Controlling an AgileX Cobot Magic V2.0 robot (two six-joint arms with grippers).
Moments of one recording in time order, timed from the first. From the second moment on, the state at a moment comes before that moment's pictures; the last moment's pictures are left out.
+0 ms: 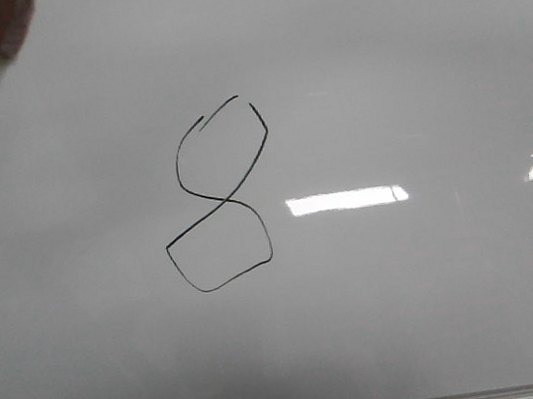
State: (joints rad) left arm -1.13 0.76 -0.67 0.07 0.62 0.12; right arm 0.81 1.30 -1.21 0.81 0.91 -1.27
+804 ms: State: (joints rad) left arm -0.25 0.97 -0.68 0.22 0.67 -0.25; right arm 0.21 0.44 -0.57 0.74 0.69 -0.80
